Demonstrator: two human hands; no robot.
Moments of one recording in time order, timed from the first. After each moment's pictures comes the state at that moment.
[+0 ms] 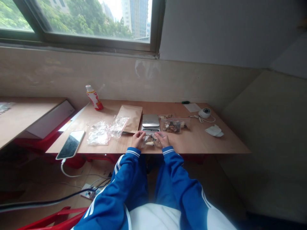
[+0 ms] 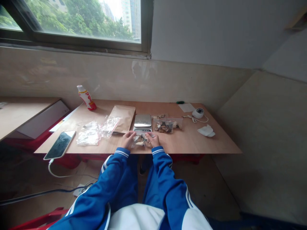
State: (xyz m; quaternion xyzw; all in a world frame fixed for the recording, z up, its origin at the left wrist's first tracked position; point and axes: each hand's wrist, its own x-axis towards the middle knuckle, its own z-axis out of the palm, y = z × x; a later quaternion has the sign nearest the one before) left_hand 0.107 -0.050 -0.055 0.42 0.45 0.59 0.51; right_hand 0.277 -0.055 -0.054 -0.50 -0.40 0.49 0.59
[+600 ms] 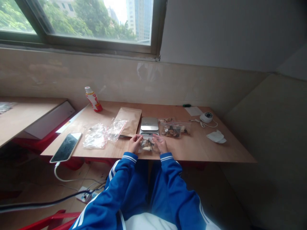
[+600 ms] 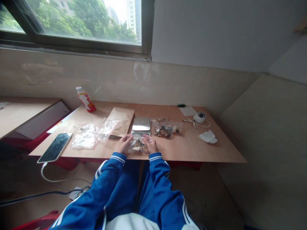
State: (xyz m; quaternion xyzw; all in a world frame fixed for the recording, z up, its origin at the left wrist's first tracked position) left_hand 0.108 -0.054 -0.045 0.40 0.48 0.59 0.51; right_hand 0.274 -0.056 -0.052 -0.46 -0.42 0.53 0.58
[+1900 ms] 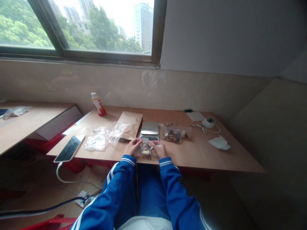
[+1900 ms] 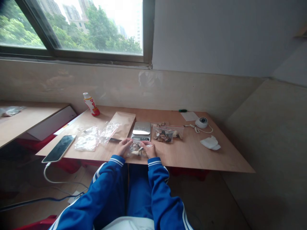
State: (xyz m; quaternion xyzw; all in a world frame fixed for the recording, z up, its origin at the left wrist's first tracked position) left_hand 0.105 -0.059 -0.032 0.44 0.50 0.56 0.49; right_hand 0.274 -0.053 -0.058 -0.44 -0.48 0.50 0.58
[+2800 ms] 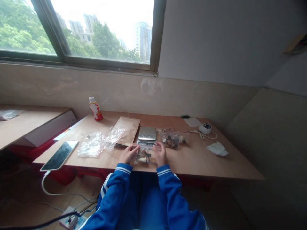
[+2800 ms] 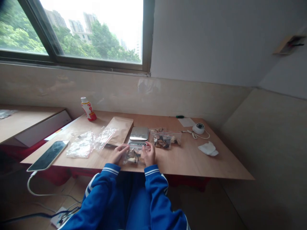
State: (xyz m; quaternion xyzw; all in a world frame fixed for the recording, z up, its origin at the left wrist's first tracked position) left_hand 0.101 -0.055 -0.040 0.47 0.48 0.57 0.47; right_hand 0.279 -0.065 -0.034 -0.52 -0.51 0.30 0.61
